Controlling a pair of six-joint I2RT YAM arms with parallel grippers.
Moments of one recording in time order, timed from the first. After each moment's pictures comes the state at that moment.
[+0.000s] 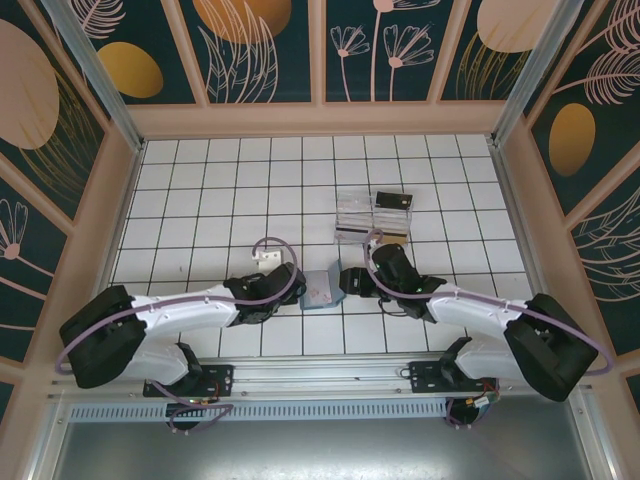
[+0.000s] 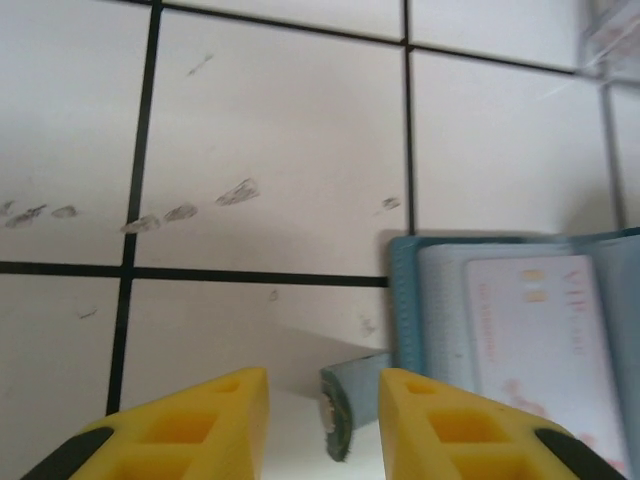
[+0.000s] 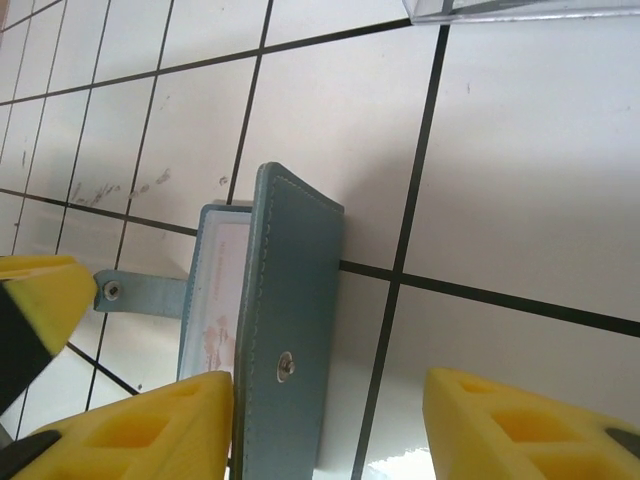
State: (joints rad) left arm -1.00 1.34 0.62 -0.28 -0.41 -1.00; right arm 0.76 1.22 0.42 0.09 -0.16 0.72
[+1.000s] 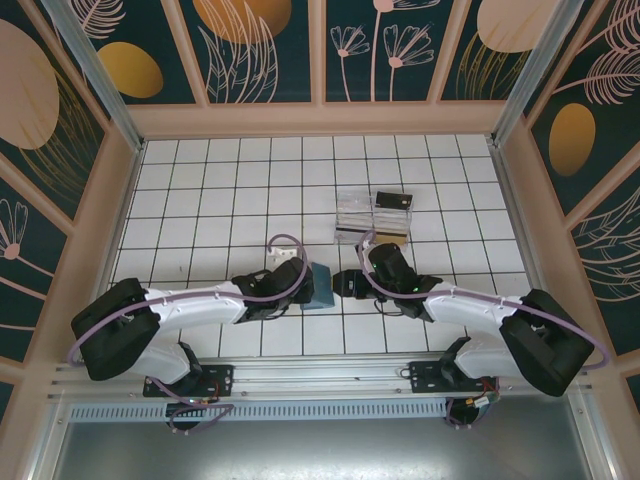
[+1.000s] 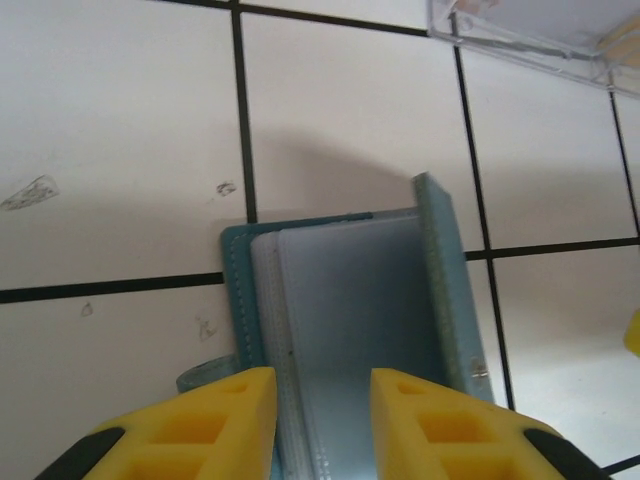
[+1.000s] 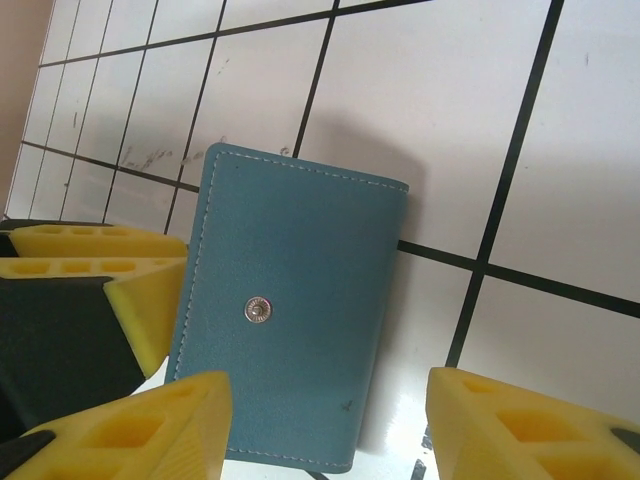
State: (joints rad) left arm -1.00 1.43 0.66 -0.12 -0.26 -0.94; right arm 0.78 1.26 0.44 0.14 -0.25 0.70
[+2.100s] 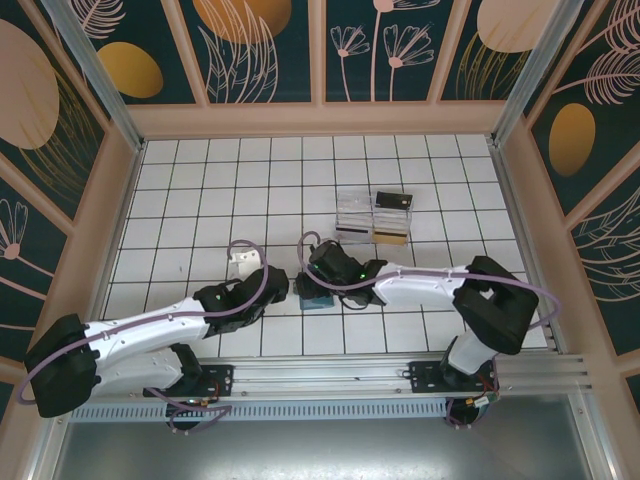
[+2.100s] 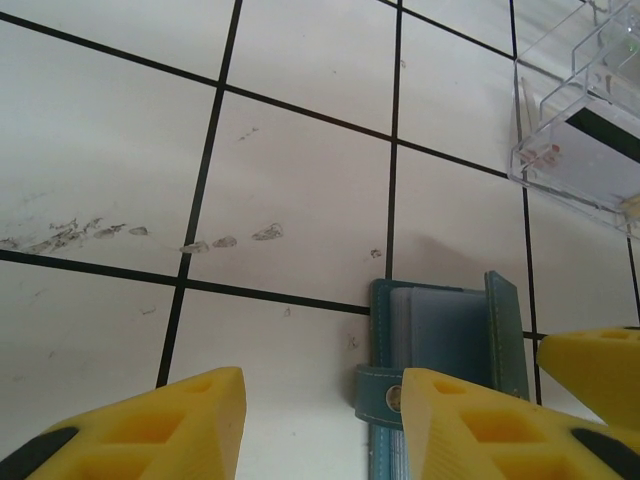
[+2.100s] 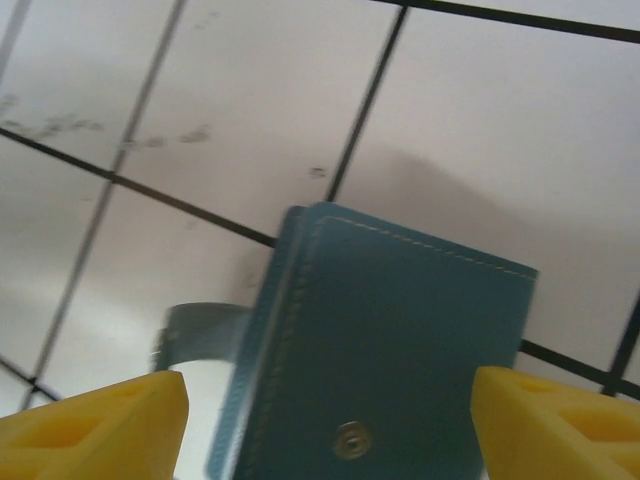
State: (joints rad) left arm -1.00 1.10 0.54 -0.32 -0.48 -1.11; right arm 1.03 1.60 0.84 -0.16 0.11 0.63
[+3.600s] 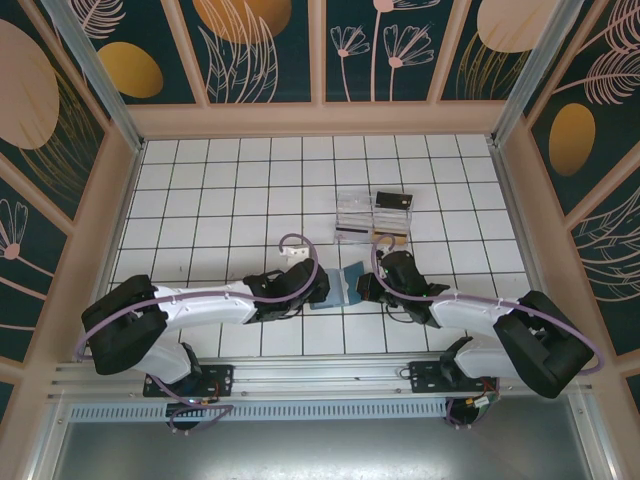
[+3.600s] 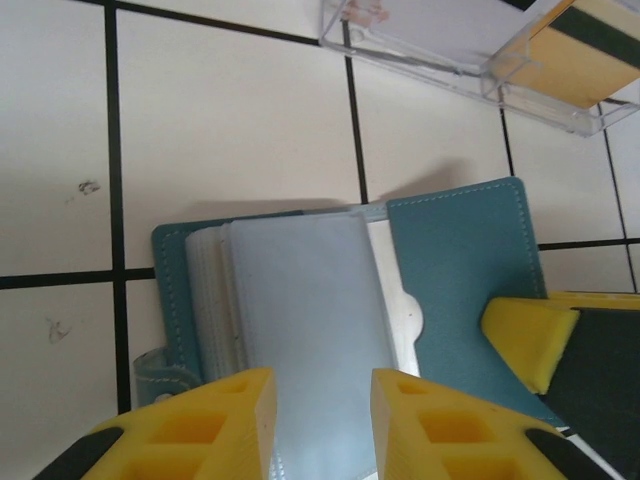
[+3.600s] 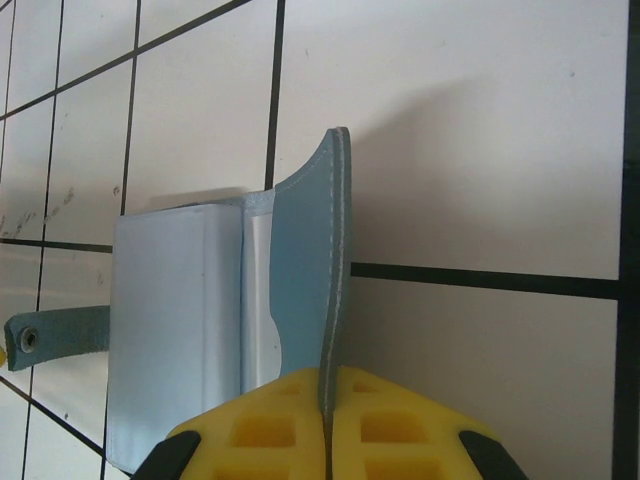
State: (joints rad) left arm -1.07 1.49 0.72 -0.09 -0.28 -1.04; right arm 0.69 1.26 0.31 0.20 -0.16 0.79
